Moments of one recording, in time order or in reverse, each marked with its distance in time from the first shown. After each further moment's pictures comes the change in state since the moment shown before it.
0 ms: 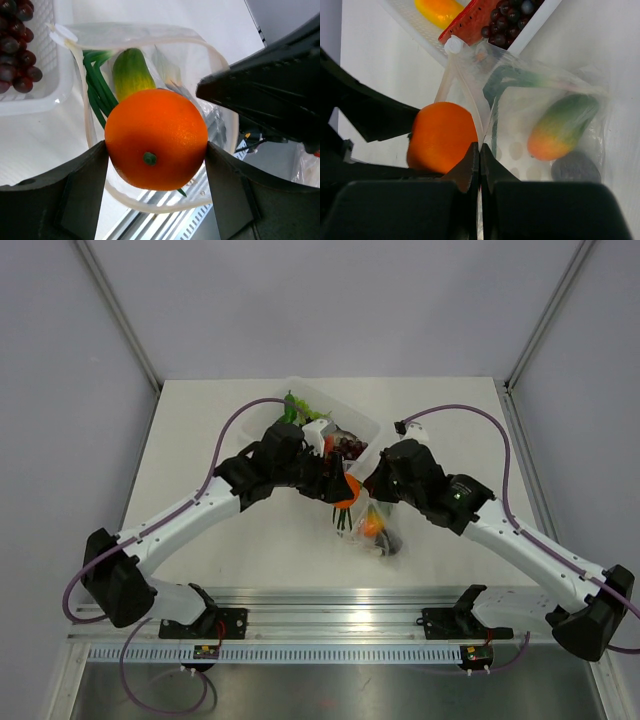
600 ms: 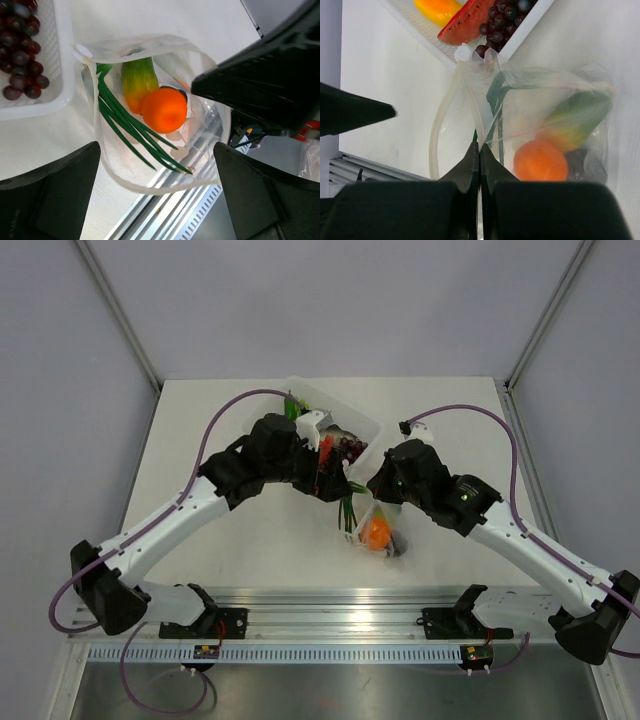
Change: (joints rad) left arm -0.013 -0.014 0.096 -0.103 -0.016 0.063; right arm 0.000 -0.030 0.018 -0.053 0.001 0.007
